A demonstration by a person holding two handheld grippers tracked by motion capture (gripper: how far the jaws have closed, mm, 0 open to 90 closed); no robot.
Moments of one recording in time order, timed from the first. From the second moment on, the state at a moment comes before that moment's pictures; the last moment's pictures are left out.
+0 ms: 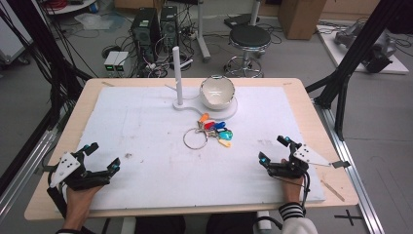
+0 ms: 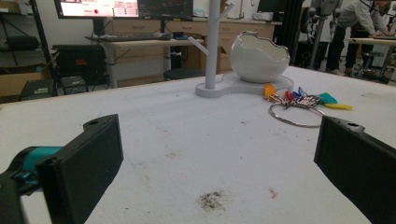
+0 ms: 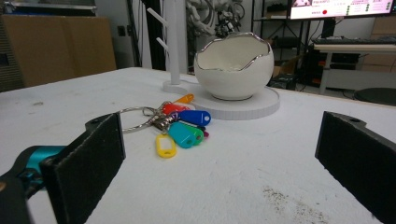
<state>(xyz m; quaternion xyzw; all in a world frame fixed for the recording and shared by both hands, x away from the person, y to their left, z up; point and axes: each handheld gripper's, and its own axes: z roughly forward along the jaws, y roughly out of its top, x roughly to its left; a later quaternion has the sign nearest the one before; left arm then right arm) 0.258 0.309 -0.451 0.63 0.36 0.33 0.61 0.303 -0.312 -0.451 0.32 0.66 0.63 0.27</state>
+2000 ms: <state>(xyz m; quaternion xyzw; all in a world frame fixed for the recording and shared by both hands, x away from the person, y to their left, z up) 0.258 0.307 -0.451 0.63 0.35 0.33 0.60 0.303 -0.311 -0.451 0.32 0.66 0.62 0.27</state>
